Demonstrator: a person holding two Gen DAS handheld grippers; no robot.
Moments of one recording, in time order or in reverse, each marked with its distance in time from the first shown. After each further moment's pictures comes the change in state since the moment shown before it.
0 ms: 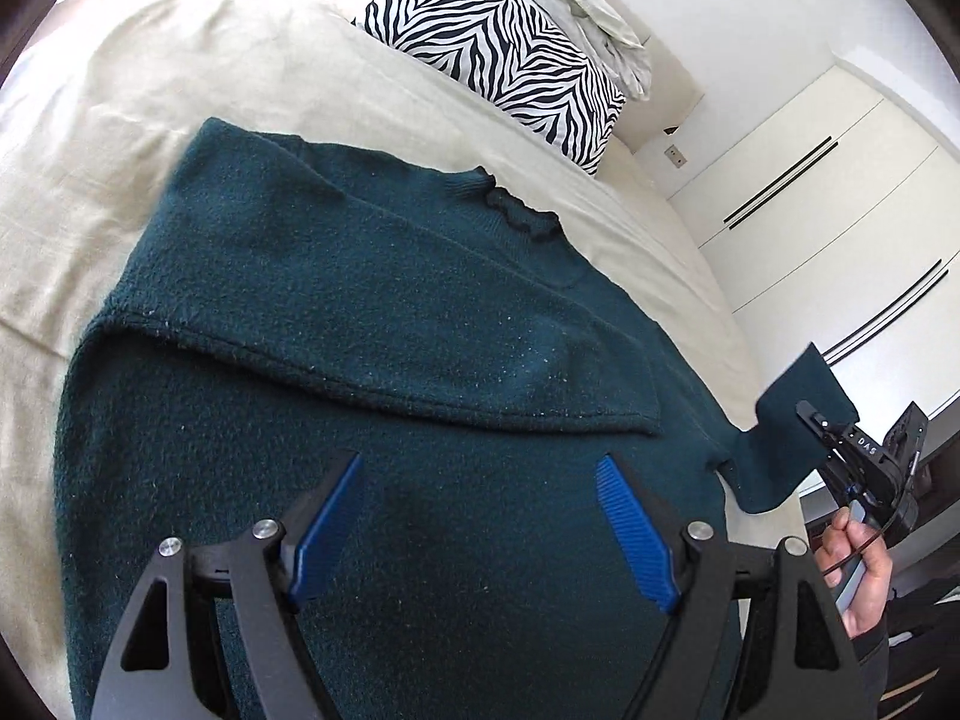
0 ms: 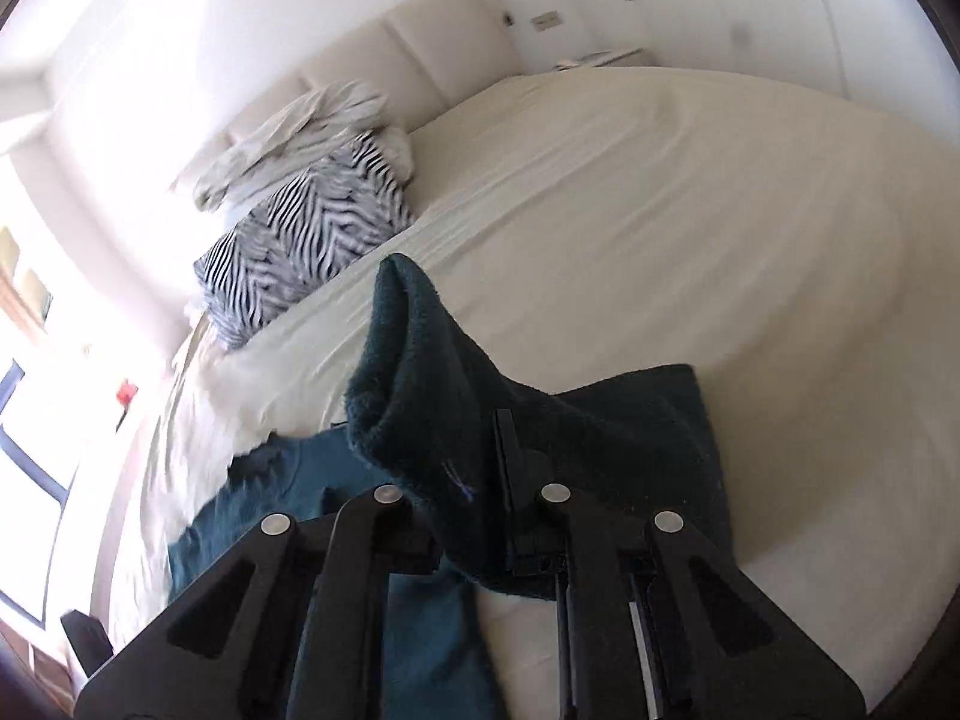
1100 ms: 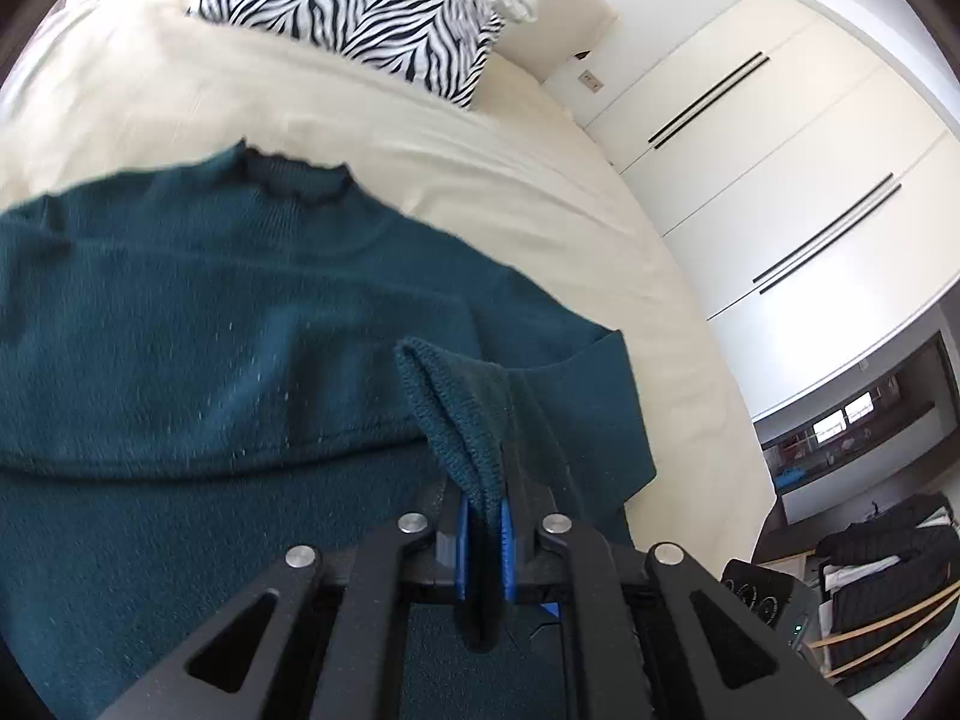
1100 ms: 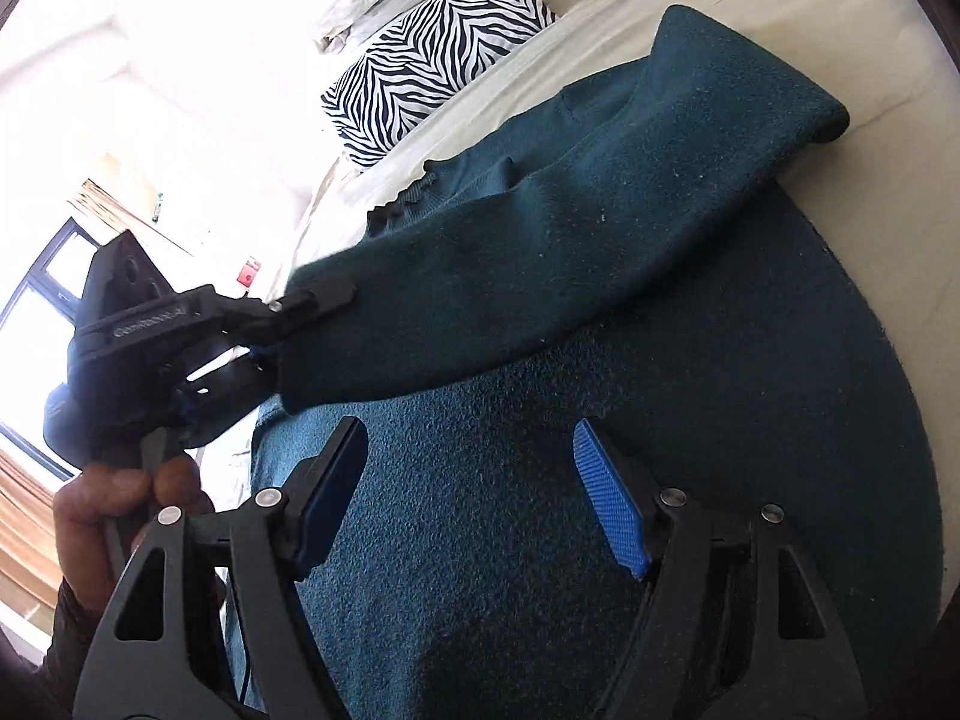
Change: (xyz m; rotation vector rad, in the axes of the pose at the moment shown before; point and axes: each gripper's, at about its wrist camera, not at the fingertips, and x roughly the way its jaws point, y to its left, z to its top) left arm 0.047 -0.131 0.017 0.210 0.119 -0.112; right arm 0.016 0.046 -0.174 0.155 0.205 0.312
